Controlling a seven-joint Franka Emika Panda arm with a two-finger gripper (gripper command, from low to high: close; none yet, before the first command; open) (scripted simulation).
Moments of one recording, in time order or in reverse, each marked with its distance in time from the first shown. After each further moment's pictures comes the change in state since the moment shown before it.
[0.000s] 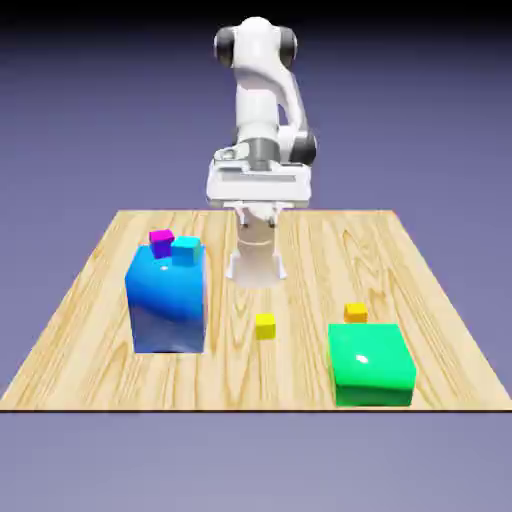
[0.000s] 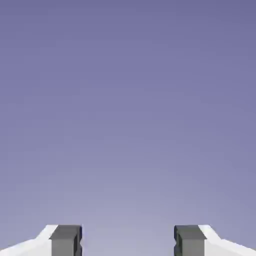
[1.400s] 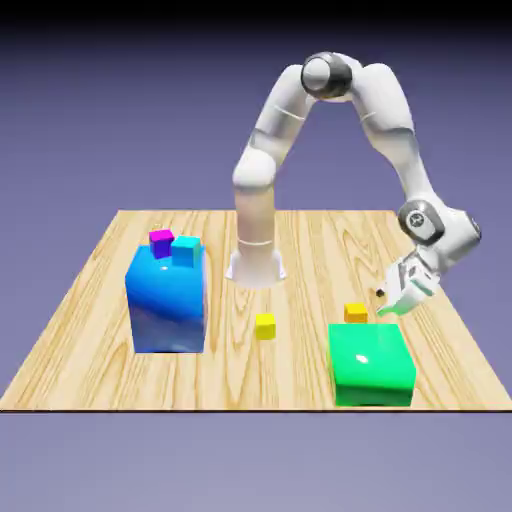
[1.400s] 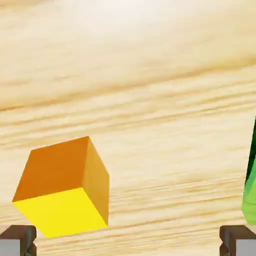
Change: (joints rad) arm 1.522 1.089 -0.526 0.598 -0.130 -1.103 -0.379
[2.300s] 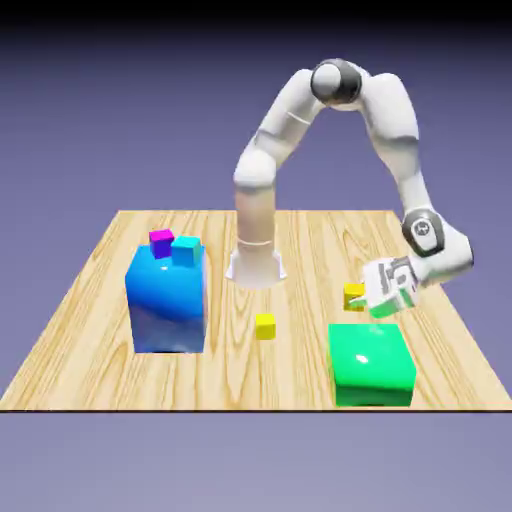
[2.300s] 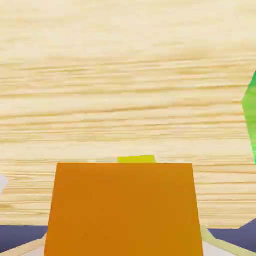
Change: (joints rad) arm -0.177 -0.040 -0.036 -0.004 -0.151 -0.260 -0.098
